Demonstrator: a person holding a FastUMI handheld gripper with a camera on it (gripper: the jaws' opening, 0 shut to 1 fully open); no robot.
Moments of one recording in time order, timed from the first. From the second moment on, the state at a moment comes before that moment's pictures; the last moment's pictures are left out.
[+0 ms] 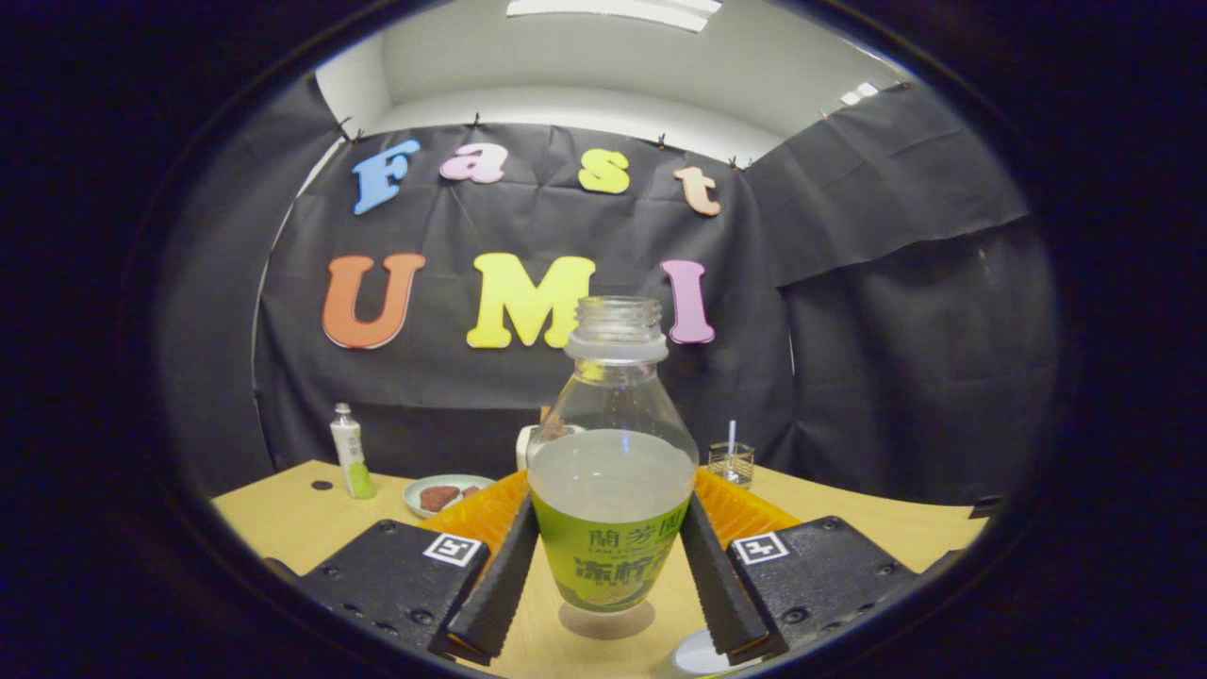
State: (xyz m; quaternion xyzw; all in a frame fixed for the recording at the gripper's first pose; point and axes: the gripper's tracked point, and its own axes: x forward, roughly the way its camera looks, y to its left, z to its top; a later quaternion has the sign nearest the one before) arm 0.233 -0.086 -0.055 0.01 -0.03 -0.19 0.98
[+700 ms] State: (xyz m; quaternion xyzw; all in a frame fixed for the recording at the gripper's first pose) arm 0.290 -0.098 -0.129 0.03 0.07 -0.22 0.97
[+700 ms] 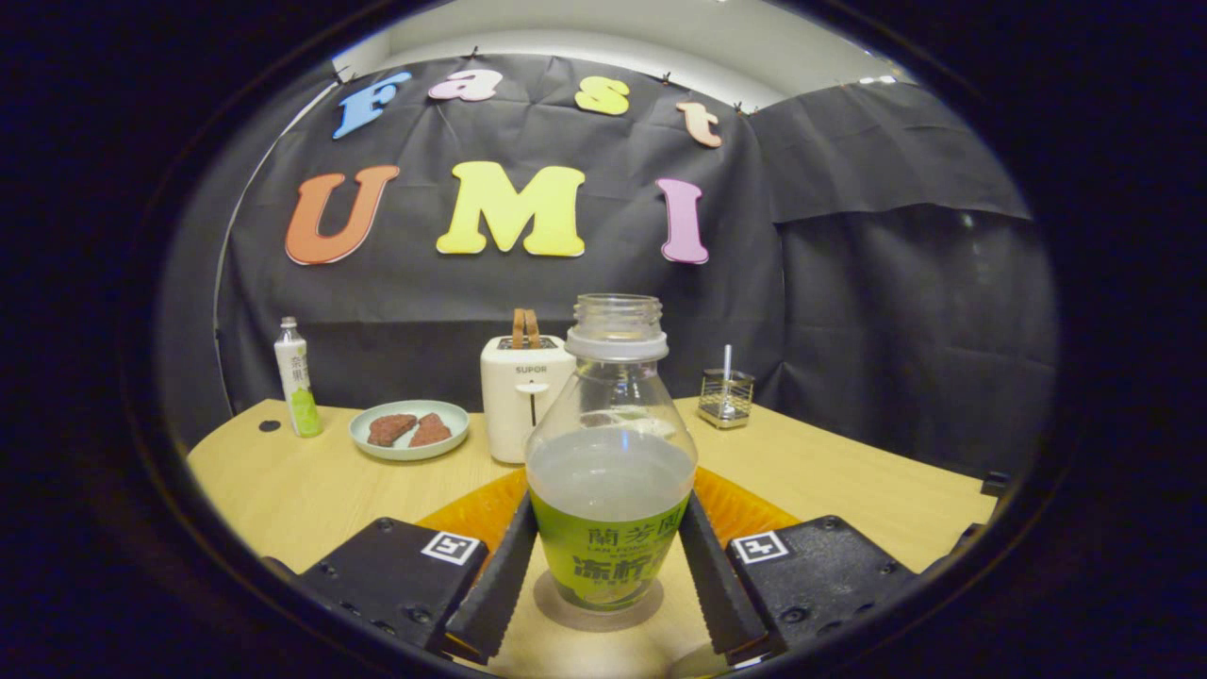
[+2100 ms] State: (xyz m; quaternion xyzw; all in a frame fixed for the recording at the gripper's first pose) arm 0.217 -0.071 -0.088 0.03 0.04 -0.19 0.98
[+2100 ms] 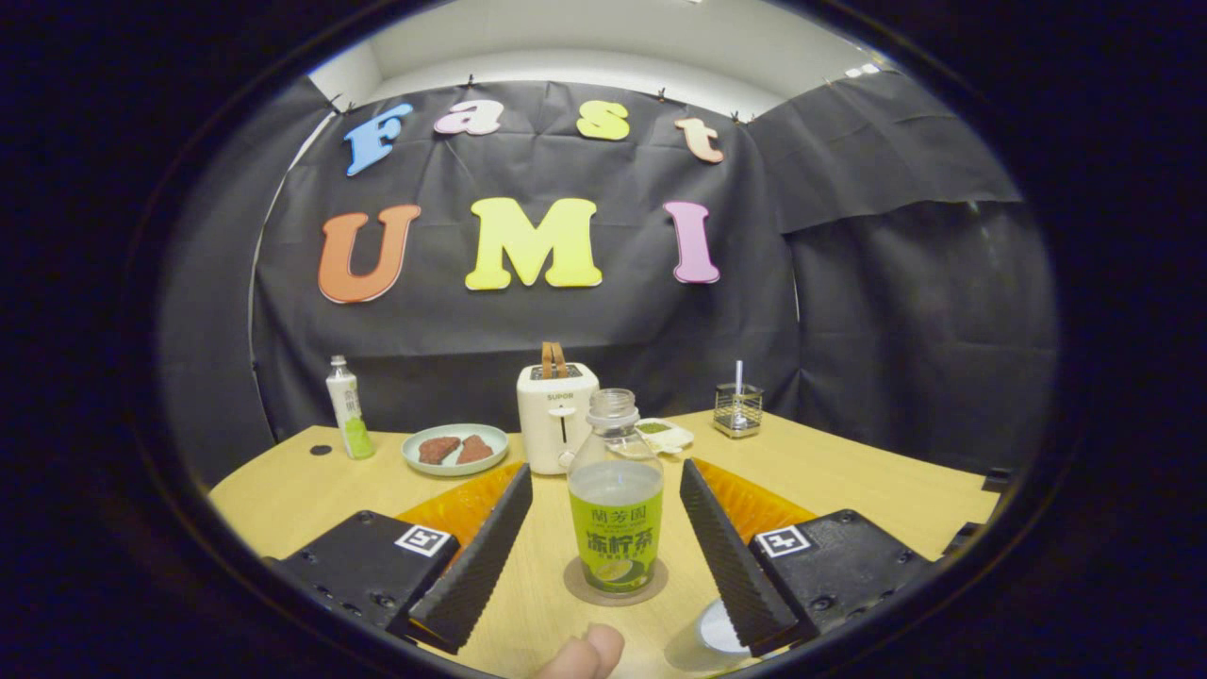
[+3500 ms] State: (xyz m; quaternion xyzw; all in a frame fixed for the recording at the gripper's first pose) arm -0.016 -0.069 -0.039 0.01 0.02 -0.05 1.00
